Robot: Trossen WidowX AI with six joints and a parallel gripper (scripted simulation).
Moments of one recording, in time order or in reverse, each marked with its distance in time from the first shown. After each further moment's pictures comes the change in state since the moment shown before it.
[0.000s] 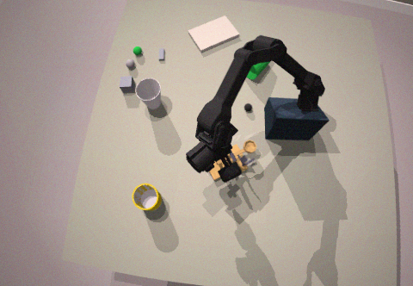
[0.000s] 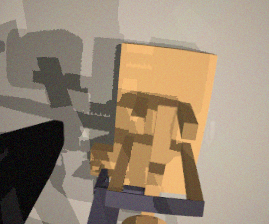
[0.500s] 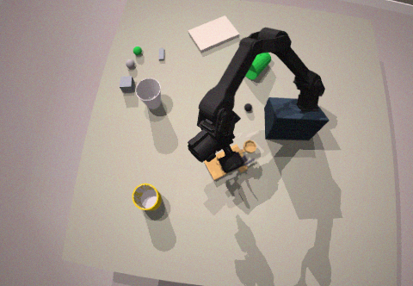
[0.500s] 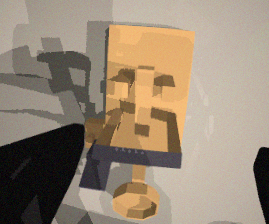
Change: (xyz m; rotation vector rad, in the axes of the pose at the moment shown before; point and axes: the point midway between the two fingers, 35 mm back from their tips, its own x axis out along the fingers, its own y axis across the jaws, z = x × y) arm -0.032 -0.018 -0.014 0.037 -0.003 0.007
